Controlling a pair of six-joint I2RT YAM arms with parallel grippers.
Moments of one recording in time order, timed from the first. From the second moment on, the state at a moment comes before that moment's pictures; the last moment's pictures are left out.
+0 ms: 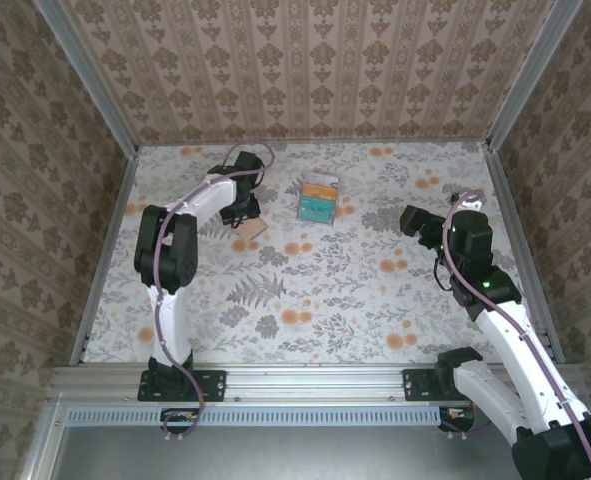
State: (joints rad) left arm -0.40 2.09 1.63 -0.84 -0.23 -0.59; right arm 0.16 0.80 0.72 -0.33 0.12 0.48
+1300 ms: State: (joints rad) left arm -0.60 1.87 1.43 -0.77 -0.24 -0.61; right arm 0.30 0.92 0.72 -0.29 0.12 0.51
